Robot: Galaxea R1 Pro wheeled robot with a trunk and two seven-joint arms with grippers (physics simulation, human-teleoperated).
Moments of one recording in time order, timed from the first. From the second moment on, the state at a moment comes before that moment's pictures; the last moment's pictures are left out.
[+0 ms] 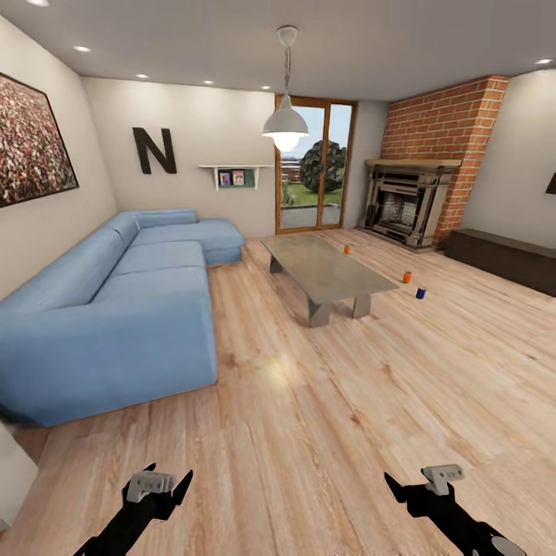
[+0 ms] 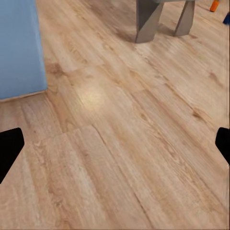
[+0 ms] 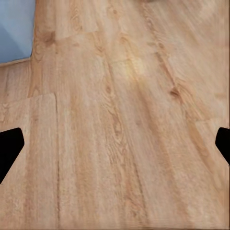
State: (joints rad) left arm 0.00 0.02 0.20 -1.23 0.00 -0.01 -0.42; right arm -0.09 -0.13 -0.23 -1.11 -0.02 0.12 0.44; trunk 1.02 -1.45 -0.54
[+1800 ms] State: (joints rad) left arm 0.00 0.02 0.20 -1.23 -0.01 -0.01 -0.42; right arm -0.09 -0.13 -0.23 -1.11 -0.02 0.12 0.44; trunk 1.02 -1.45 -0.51
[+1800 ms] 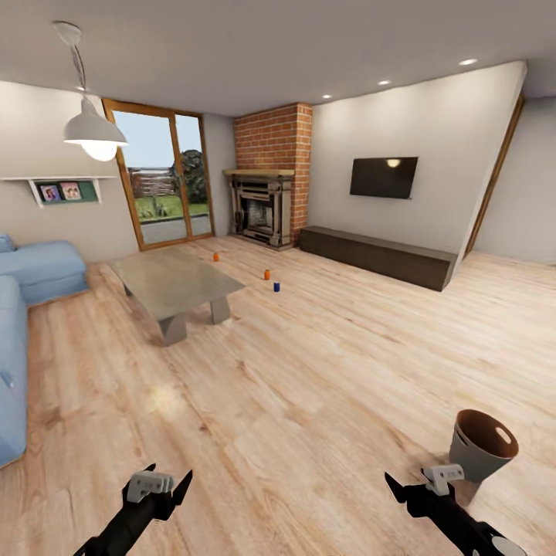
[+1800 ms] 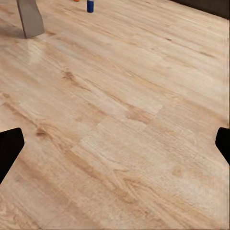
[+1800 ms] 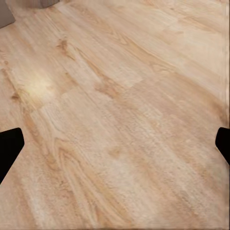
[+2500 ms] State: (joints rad) left arm 0.00 0.02 0.20 -1.23 -0.01 -0.01 -0.42; right arm -0.09 -0.13 -0.23 -1.11 -0.02 0.12 0.44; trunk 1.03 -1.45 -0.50
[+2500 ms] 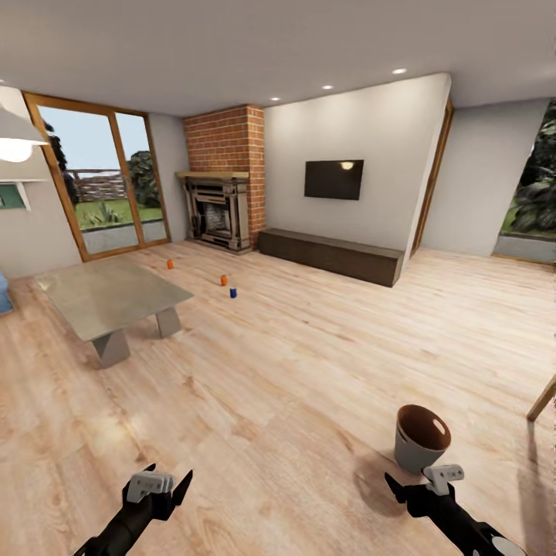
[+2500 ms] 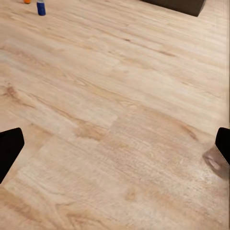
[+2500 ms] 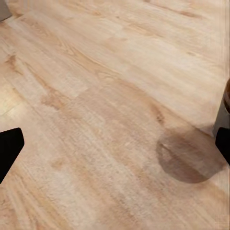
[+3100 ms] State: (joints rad) left arm 0.00 0.02 0.20 -1.23 -0.01 -0.01 -0.42; right arm -0.09 -0.13 -0.29 -1.11 -0.02 0.12 0.45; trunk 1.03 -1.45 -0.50
